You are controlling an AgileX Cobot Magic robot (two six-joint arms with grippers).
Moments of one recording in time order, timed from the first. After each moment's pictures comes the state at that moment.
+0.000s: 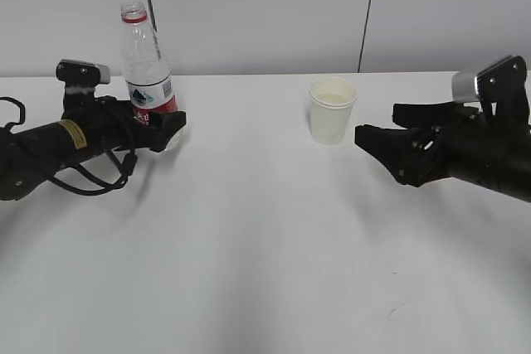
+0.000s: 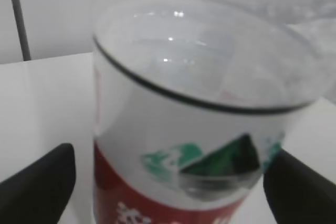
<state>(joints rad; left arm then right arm) -0.10 2.22 -1.07 0.65 -0.89 -0.44 0.00 1.73 -0.59 -0.79 -0.95 0.43</state>
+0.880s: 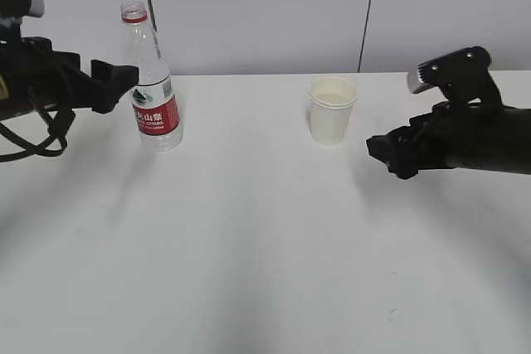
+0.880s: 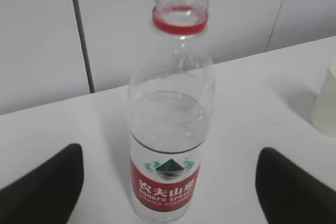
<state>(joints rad) -0.12 1.68 -0.79 0.60 -0.57 -0.44 0.09 1.71 -0.73 -0.73 -0.42 0.47</state>
